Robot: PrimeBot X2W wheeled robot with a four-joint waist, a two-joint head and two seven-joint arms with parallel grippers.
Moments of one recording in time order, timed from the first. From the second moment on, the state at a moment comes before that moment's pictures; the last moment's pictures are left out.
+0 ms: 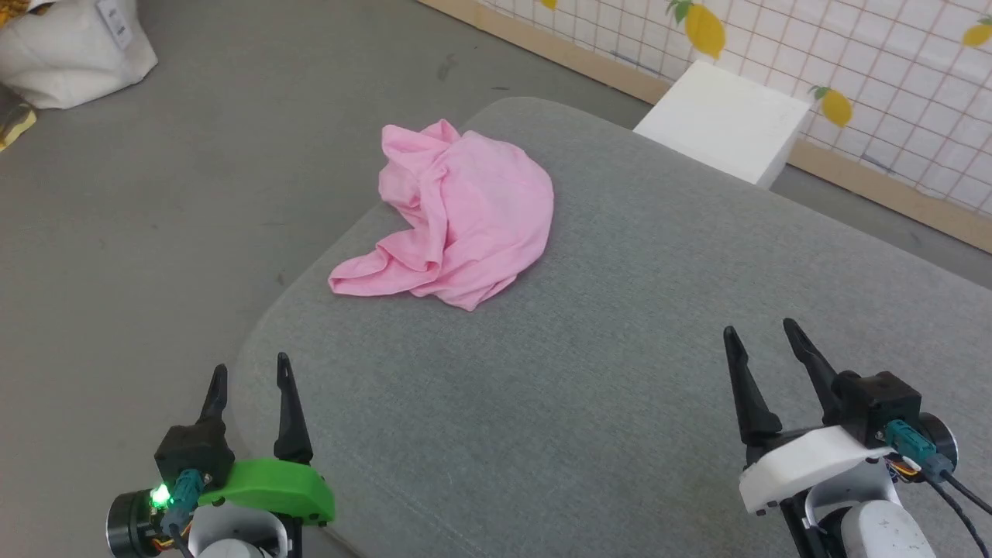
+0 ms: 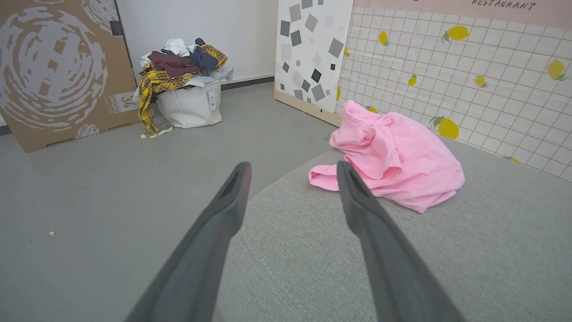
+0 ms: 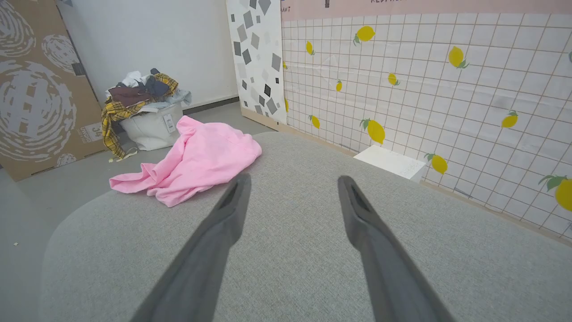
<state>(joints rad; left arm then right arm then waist) -0.03 0.10 -0.05 0.13 -0.21 0.14 -0.23 -0.07 -0.05 0.01 0.14 0.10 0.13 -0.13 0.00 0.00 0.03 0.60</state>
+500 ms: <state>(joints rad) -0.08 0.11 -0.05 0.15 -0.24 0.14 -0.26 -0.11 -0.05 0.02 0.13 0.09 0.13 -0.13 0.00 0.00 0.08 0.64</state>
